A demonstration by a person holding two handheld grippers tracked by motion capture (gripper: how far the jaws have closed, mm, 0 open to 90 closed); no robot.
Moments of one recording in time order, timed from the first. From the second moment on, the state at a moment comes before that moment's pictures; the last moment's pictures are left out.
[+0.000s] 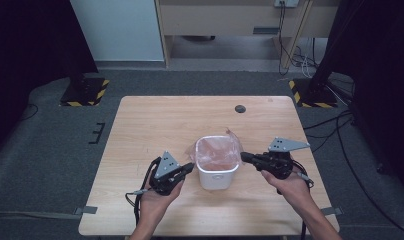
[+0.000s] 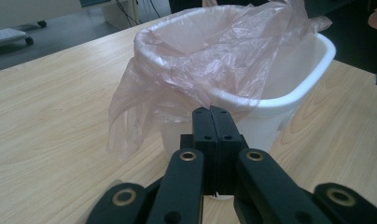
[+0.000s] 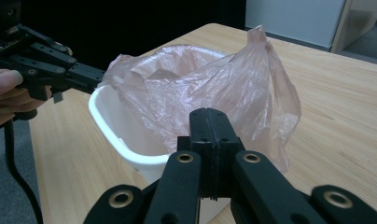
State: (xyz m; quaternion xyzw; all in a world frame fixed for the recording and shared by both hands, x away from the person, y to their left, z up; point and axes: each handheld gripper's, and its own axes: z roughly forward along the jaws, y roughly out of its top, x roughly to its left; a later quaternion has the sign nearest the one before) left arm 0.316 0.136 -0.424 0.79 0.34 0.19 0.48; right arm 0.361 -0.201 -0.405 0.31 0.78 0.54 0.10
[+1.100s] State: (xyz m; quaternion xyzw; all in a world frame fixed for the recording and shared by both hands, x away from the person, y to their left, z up) left arm 0.321 0.130 -0.451 0.83 0.33 0.20 0.41; right arm 0.341 -0.184 -0.451 0.24 0.84 0.48 0.07
